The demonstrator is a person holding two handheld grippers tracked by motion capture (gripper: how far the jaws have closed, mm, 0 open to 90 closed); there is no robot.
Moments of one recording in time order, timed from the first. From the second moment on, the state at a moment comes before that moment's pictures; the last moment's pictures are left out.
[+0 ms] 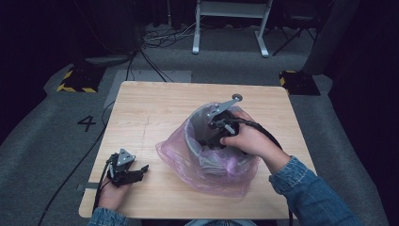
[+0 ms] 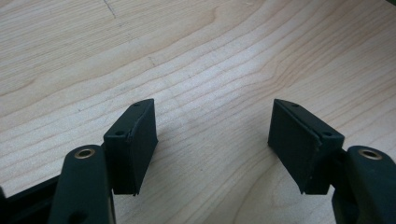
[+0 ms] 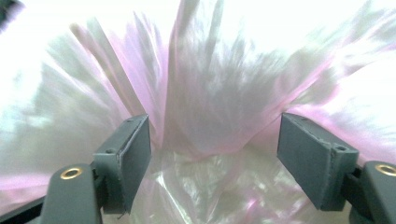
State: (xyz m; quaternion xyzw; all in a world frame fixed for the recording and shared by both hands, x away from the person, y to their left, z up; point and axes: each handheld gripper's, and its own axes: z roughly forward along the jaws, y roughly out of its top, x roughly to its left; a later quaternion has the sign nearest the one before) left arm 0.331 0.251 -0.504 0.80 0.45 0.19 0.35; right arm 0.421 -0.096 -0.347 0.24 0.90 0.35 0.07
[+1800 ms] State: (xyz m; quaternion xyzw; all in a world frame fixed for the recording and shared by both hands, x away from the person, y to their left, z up) left arm 0.331 0.250 -0.504 0.80 0.45 0.19 0.35; right arm 0.424 -0.109 -0.321 0.22 0.88 0.41 0.04
